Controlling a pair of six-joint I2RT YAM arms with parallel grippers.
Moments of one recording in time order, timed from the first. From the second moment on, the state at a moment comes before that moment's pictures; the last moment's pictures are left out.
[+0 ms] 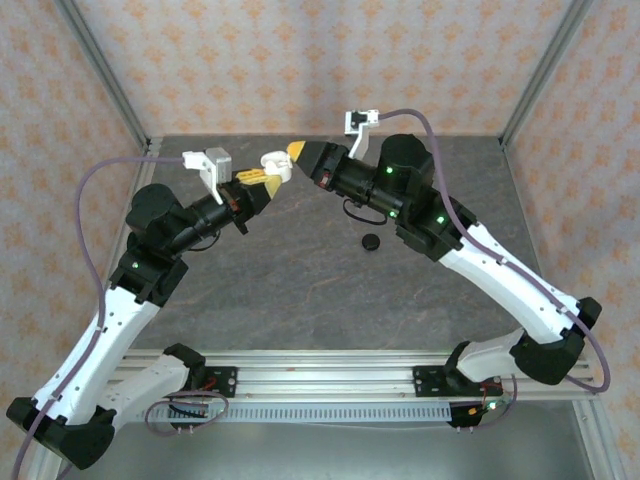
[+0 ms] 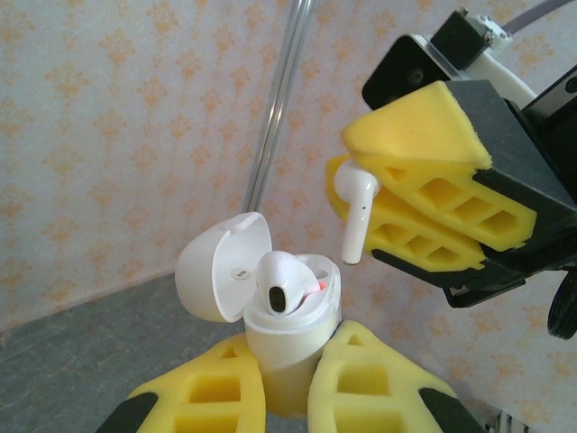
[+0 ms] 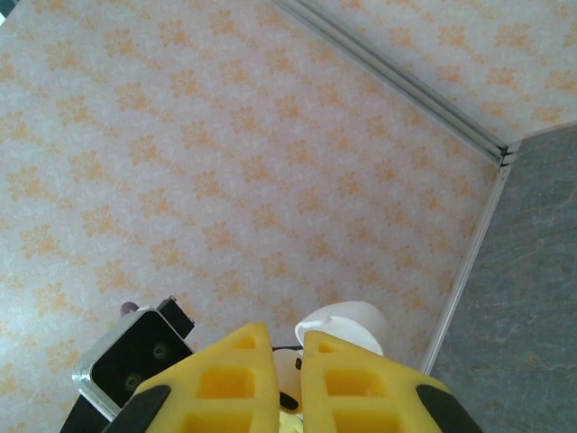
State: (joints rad) left arm -0.39 0.90 1.07 -0.08 0.47 -0.31; right arm 0.87 1.36 1.60 -0.21 -0.15 0.98
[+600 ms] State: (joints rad) left arm -0.39 0.87 1.08 -0.14 0.47 -0.28; right arm 0.90 1.38 1.59 -0.20 -0.13 0.97
